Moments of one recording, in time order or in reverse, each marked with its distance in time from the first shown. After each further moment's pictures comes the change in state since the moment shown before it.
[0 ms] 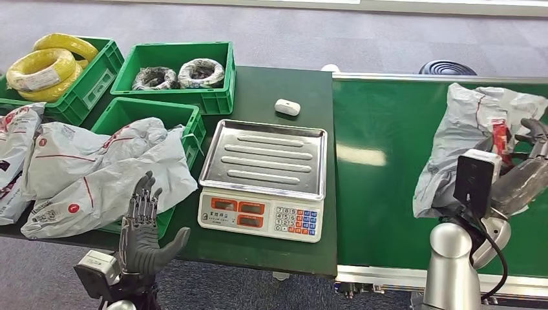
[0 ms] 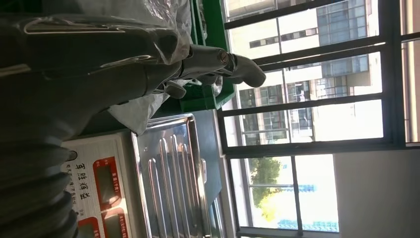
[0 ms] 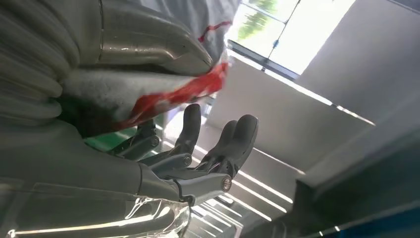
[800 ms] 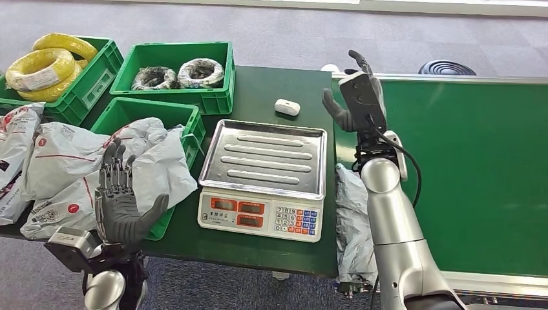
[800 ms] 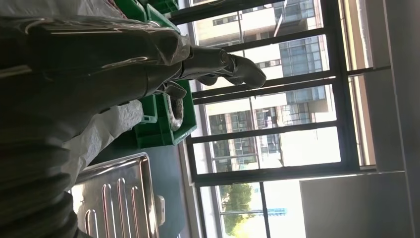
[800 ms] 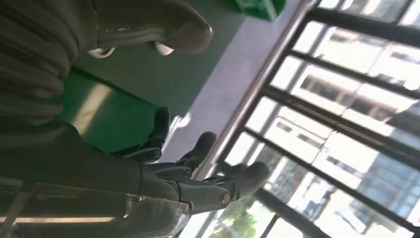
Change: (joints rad) left arm -0.148 0.012 0.070 -0.019 0.011 0.016 0.004; right arm -0.370 0.065 0.414 0.376 -0.189 0.511 0.230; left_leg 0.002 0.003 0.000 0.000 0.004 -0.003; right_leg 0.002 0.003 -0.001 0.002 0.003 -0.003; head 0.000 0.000
